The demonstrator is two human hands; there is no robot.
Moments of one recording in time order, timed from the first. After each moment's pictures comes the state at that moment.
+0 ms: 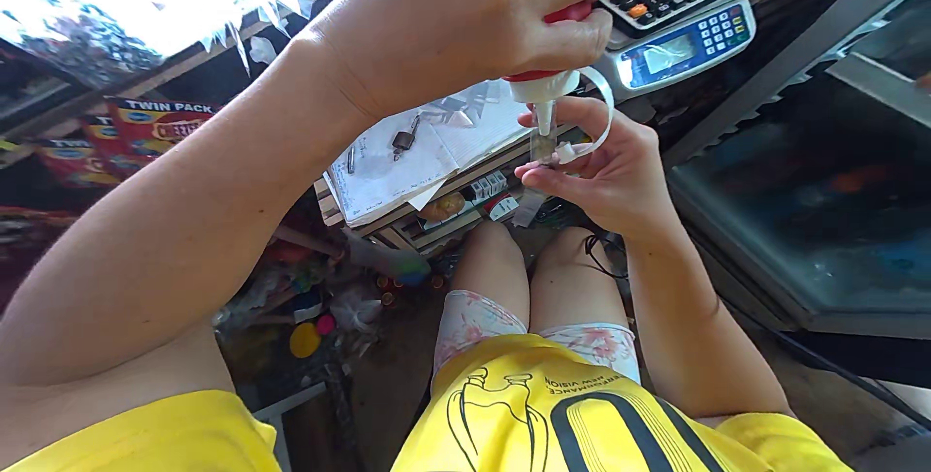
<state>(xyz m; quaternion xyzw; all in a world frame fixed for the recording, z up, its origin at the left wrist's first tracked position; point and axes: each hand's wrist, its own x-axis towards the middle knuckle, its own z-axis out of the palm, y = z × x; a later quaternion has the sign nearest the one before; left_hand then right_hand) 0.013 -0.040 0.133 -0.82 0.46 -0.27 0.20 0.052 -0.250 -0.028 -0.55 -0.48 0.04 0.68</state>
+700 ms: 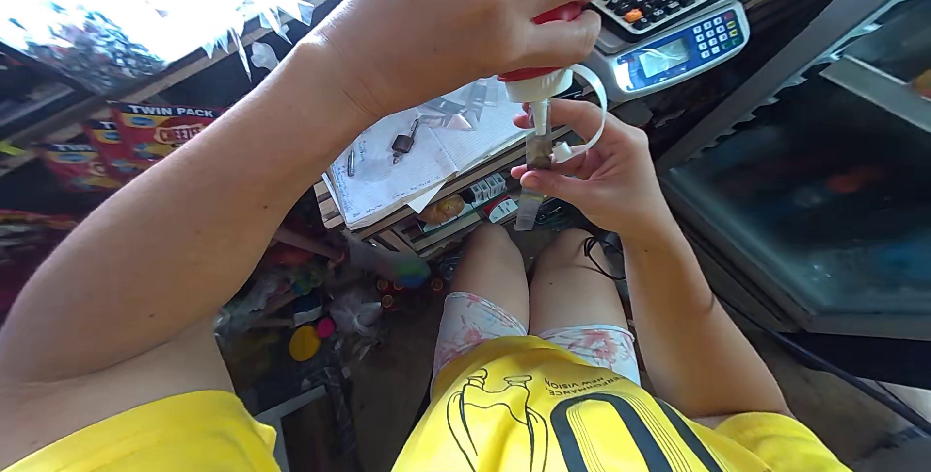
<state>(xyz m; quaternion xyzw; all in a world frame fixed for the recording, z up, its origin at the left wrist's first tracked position) 0.018 -0.037 0.132 -0.82 0.46 -0.27 0.21 0.055 -0.250 -0.030 -0.54 -0.48 0.07 0.69</state>
